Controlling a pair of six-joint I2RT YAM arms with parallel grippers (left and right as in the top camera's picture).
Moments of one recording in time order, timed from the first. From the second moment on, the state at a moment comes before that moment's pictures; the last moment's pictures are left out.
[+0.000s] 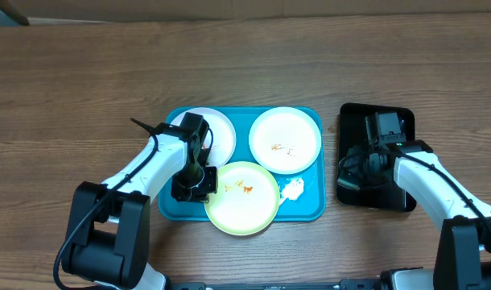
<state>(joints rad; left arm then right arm) -0.26 1.74 1.00 -1.02 0.19 -0.30 0.10 1.56 0.82 -0.61 -0.05 0.57</state>
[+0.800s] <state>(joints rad) -0.26 1.74 1.00 -1.02 0.19 -0.30 0.10 1.56 0.82 -0.64 -0.04 0.57</state>
